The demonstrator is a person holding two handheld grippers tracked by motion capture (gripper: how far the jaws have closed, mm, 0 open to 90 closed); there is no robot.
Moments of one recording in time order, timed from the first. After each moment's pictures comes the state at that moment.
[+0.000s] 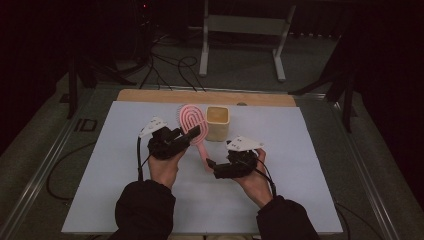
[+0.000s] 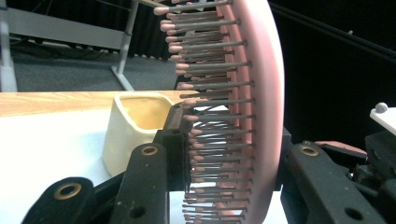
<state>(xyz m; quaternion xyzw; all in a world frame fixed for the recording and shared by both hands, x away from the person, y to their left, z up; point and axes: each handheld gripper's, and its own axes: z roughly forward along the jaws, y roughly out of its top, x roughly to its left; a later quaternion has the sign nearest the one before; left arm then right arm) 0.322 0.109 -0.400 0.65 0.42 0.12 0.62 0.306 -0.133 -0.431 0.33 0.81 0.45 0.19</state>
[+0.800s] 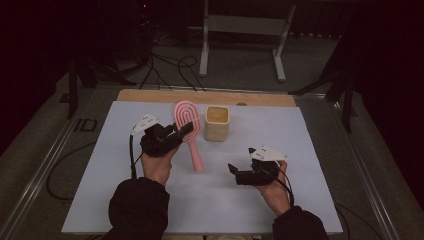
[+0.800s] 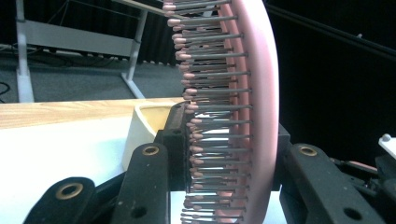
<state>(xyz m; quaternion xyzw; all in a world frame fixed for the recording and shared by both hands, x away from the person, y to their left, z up) 0.325 0.125 -0.393 0.65 0.43 0.13 0.62 0.293 -0.192 -0.457 0.37 0.78 0.45 0.21</state>
